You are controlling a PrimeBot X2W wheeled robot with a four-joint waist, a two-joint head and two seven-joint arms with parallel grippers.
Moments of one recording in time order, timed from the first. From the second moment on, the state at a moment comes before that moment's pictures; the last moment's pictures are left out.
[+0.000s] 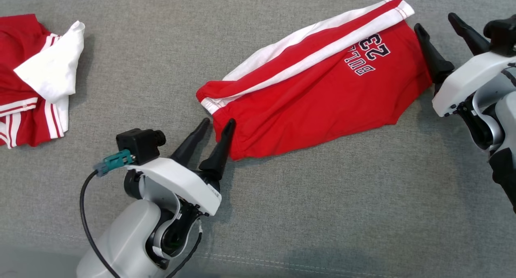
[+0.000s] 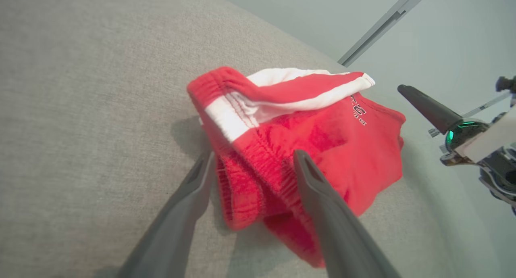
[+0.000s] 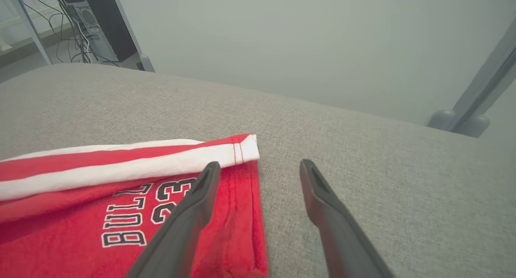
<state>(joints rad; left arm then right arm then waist) -0.44 0.28 -0.62 0.16 -1.00 0.10 -0.07 -0.91 -0.41 0.55 0.68 0.58 0.13 -0.10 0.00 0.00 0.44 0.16</state>
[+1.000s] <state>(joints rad) -0.65 0.17 -0.60 0.45 -1.31 -0.11 0.19 -1.12 -0.45 0.89 0.76 0.97 0.13 0.26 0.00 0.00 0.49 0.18</state>
